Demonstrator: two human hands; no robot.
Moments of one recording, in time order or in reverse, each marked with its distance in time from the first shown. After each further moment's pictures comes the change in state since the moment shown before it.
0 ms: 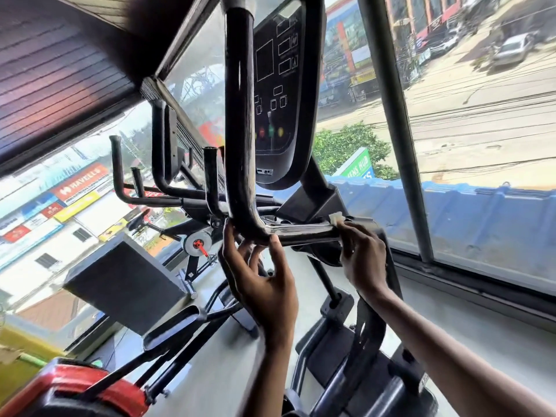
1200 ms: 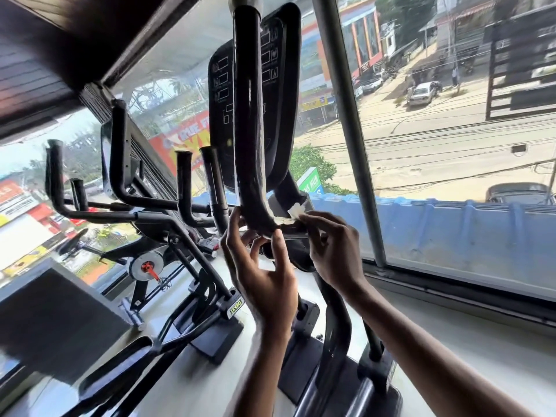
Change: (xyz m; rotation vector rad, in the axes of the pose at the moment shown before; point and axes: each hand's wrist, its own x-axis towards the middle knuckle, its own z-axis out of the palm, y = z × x) left_hand 0.010 -0.016 -0.021 -0.165 -0.178 -0.009; right_hand -0.012 -0.081 -0.007 0.039 0.064 -0.123
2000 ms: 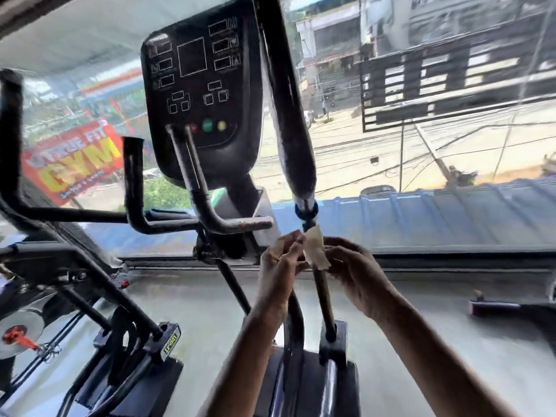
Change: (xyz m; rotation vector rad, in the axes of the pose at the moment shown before) left_hand 0.006 -0.112 -0.048 -0.538 -0.876 -0.765; right_hand -0.100 -0.037 0.019 0.722 0.065 0.865
